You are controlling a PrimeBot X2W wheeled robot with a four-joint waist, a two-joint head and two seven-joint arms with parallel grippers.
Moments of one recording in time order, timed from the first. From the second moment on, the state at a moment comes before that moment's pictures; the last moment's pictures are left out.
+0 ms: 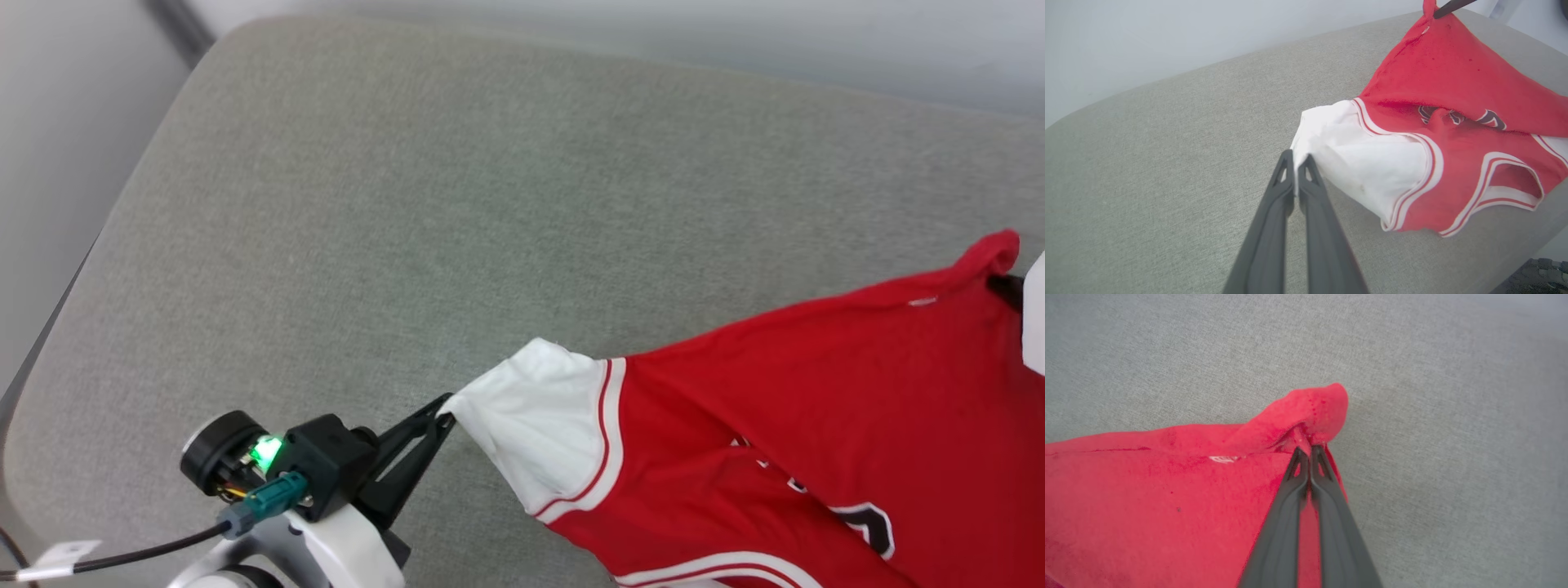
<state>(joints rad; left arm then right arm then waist) -0.21 0.69 -0.67 -0.37 -0.56 0.07 0.15 -0.52 -0.53 0.04 0.20 0.50 0.13 0.97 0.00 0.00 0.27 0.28</state>
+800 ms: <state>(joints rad) -0.58 0.85 -0.36 -0.51 -0.51 0.11 0.14 -0.56 -0.53 -0.03 -0.20 0.63 0.13 0.73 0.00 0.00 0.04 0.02</state>
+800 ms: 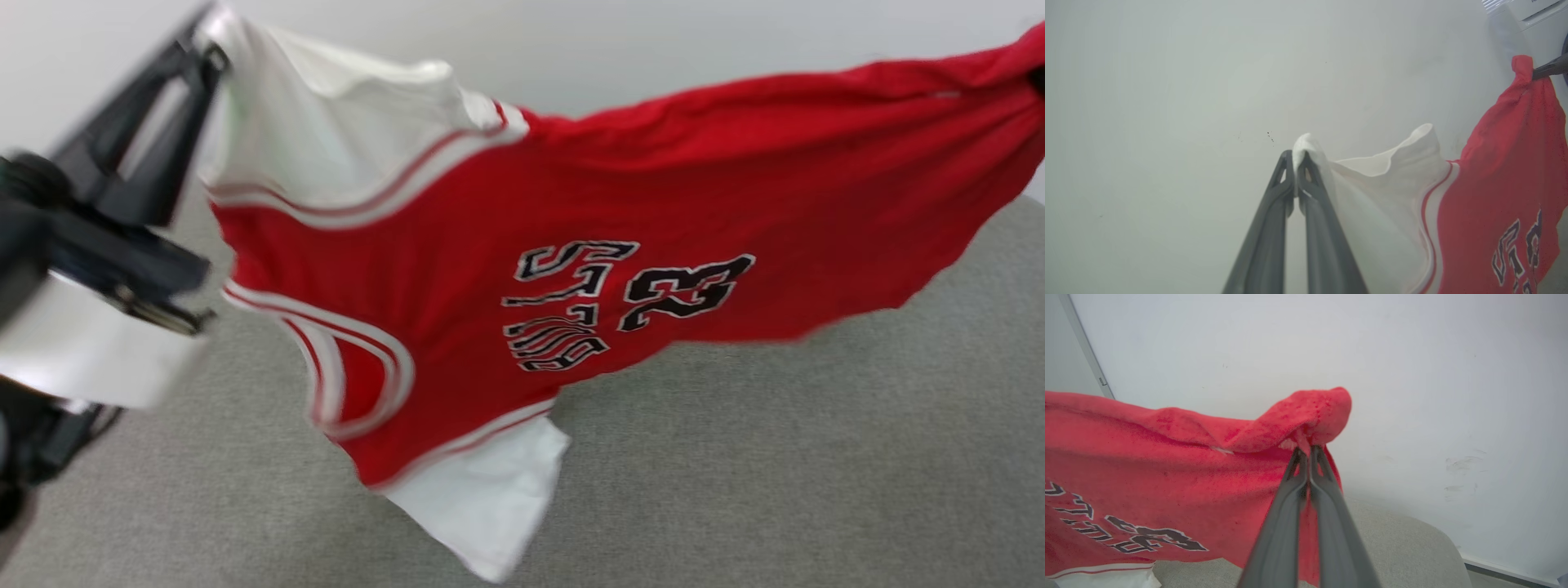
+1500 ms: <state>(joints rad) -1.20 0.84 -0.33 -0.31 -0.44 -0.04 0.19 -0.87 -0.49 -0.06 -0.21 0.56 0.13 0.61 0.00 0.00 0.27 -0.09</state>
